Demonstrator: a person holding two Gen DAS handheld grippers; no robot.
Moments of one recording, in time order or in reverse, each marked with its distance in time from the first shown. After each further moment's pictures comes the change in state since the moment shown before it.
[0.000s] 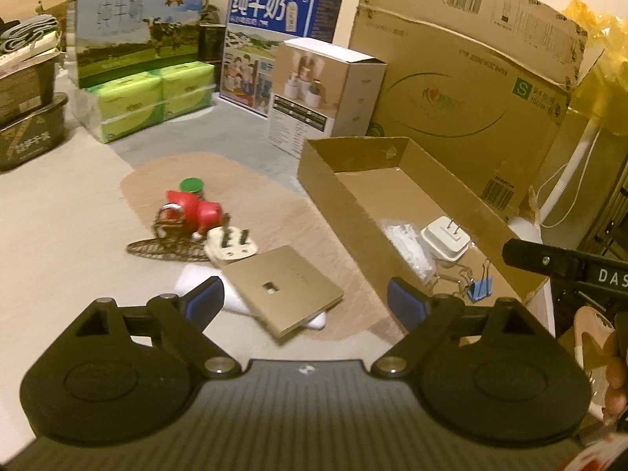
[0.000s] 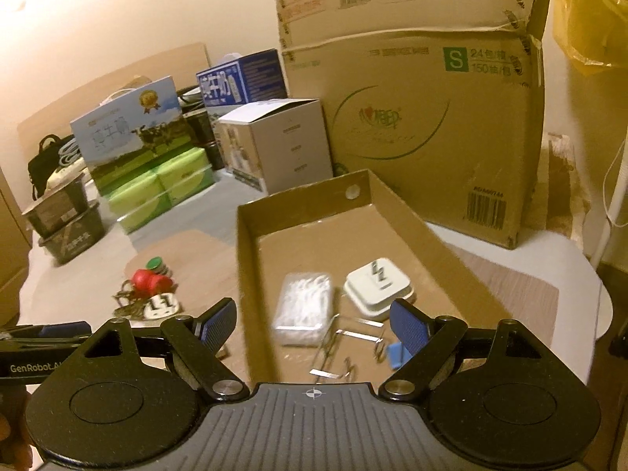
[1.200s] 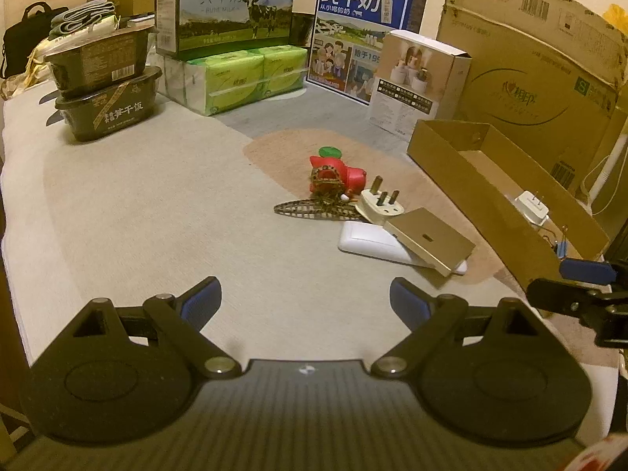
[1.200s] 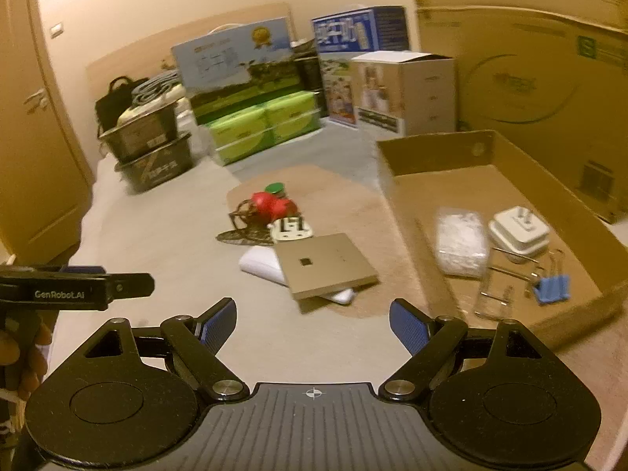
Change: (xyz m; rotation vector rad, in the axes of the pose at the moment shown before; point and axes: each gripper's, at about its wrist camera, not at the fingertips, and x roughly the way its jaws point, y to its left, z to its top) left arm -0.037 0.126 -0.033 -0.011 0.029 0.106; right arm 0.021 0.116 -0.062 -0.149 0.093 0.172
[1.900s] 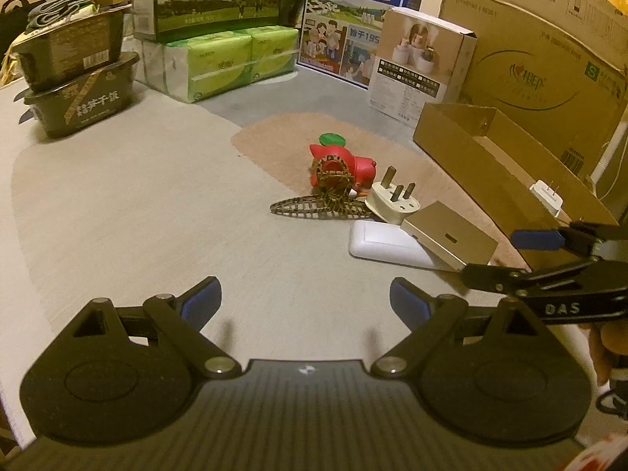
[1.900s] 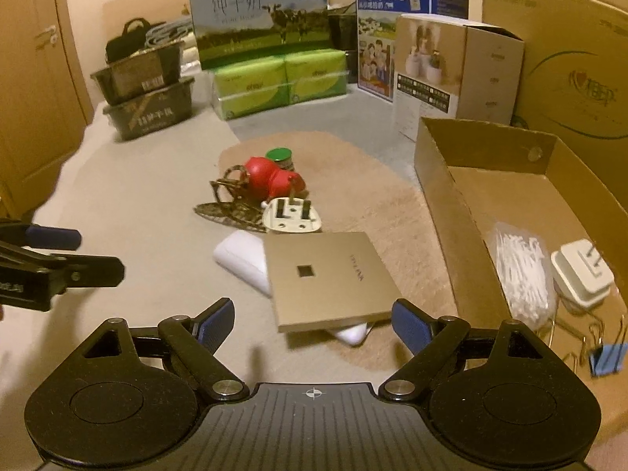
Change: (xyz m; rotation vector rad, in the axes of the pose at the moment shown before) left arm 0.053 0.011 0.011 0.034 0.041 -0.040; right arm 0.106 -0.007 0.017 -0.156 0.104 -0.020
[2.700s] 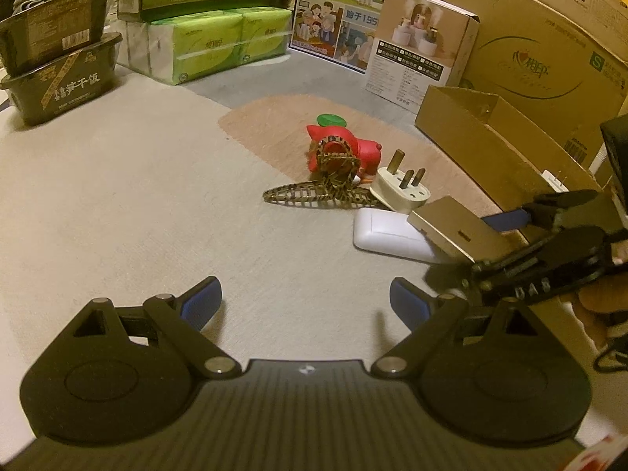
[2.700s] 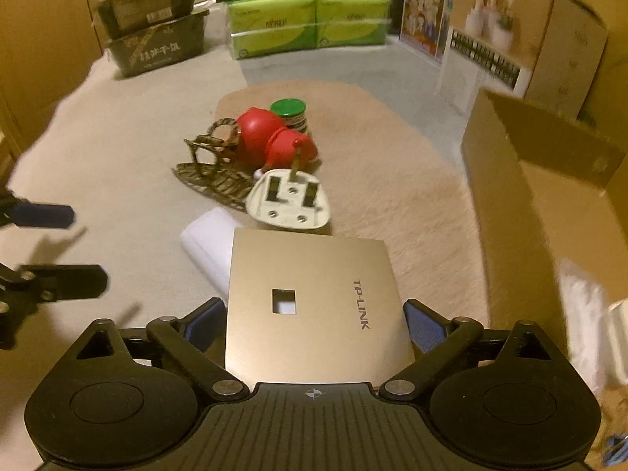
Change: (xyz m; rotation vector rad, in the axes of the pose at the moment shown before) left arm 0.031 0.011 -0.005 -0.002 0.026 -0.038; right arm 0.066 -0.006 0.023 -0.107 0.183 0.091
